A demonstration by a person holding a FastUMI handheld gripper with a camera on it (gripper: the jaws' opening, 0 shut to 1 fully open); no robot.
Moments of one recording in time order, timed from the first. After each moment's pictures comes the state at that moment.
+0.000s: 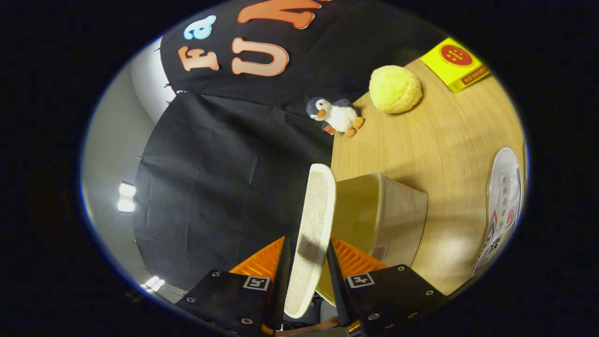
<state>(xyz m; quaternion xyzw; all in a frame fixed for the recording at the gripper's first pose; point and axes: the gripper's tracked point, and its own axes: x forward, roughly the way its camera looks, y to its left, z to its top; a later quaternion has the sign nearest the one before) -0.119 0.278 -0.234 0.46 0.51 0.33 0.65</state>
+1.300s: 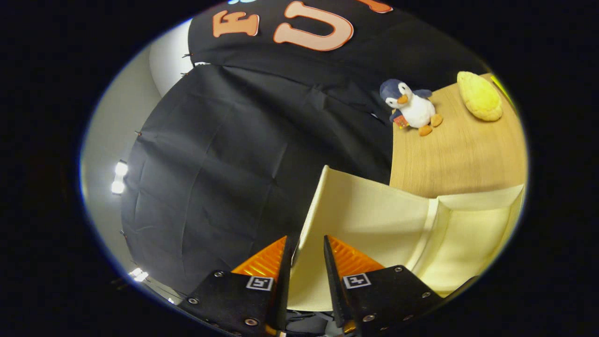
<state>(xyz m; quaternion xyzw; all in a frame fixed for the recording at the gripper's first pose) -0.075 0.500 -0.156 0.45 0.50 0.36 0.65</state>
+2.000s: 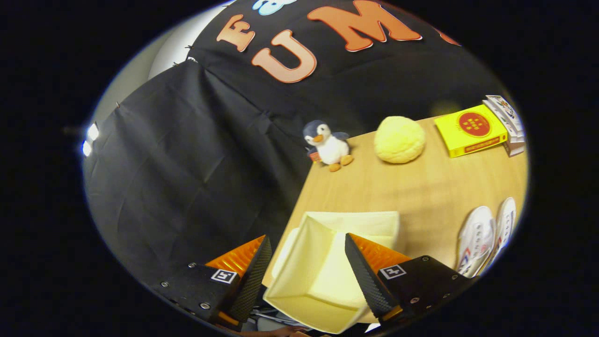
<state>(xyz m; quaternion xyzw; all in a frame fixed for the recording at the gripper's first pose) -0.092 0.295 -0.273 0.27 0.48 0.21 0.81</state>
